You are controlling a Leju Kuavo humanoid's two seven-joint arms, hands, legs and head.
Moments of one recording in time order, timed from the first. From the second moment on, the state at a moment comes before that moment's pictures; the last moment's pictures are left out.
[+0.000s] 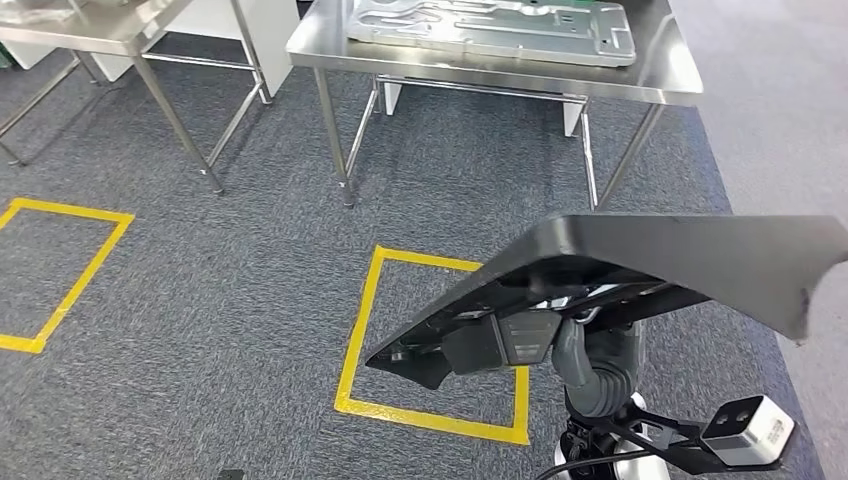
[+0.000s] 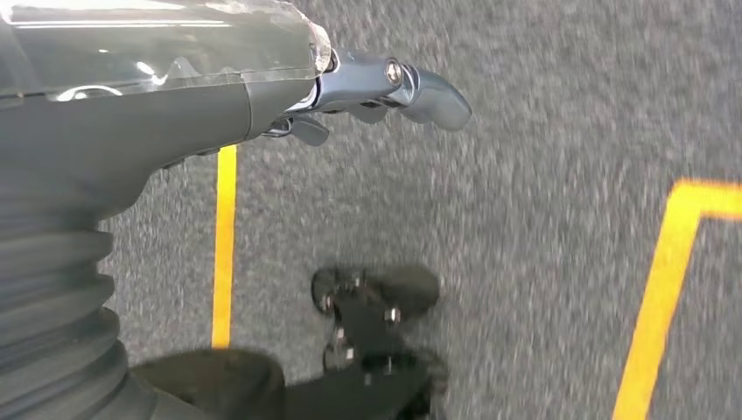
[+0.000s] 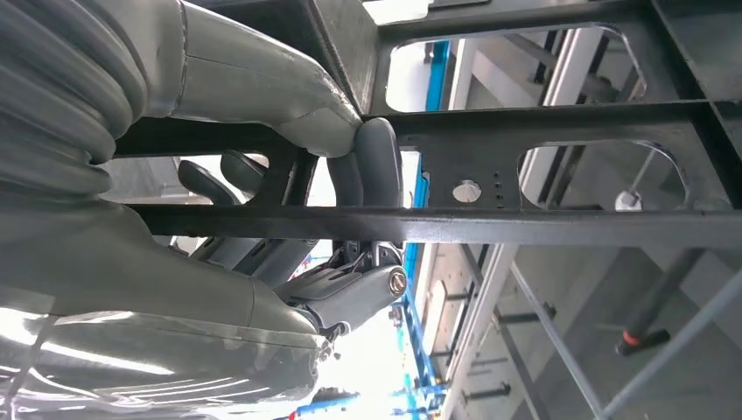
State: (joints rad) left arm -0.07 -0.01 -0.16 -0.18 0.25 0.23 -0.31; right arm 0.01 0.13 0.24 -1.83 -0.18 0.25 -0.62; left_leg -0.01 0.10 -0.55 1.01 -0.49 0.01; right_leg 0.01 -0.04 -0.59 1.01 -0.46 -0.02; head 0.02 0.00
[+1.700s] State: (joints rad) left arm -0.06 0.00 -0.15 -0.18 0.23 0.26 -0.27; right arm 0.00 0.13 0.24 -1.82 -0.17 0.25 -0.61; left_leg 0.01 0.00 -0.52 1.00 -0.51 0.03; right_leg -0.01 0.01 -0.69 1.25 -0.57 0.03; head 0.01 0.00
